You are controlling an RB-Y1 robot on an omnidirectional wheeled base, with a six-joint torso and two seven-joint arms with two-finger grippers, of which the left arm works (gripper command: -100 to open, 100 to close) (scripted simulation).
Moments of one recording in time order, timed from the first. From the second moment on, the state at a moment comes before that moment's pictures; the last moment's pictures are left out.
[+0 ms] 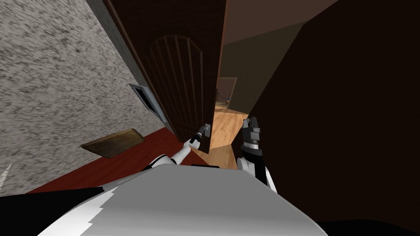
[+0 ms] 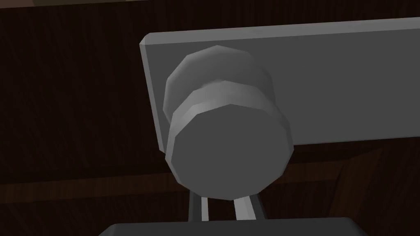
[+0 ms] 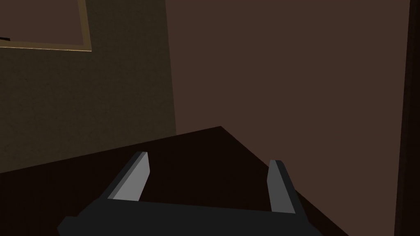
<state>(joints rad) -0.41 0.04 -0.32 -0.78 0.30 -0.43 -0.14</state>
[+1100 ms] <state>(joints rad) -0.39 0.04 -0.32 -0.81 0.31 -0.42 -0.14</state>
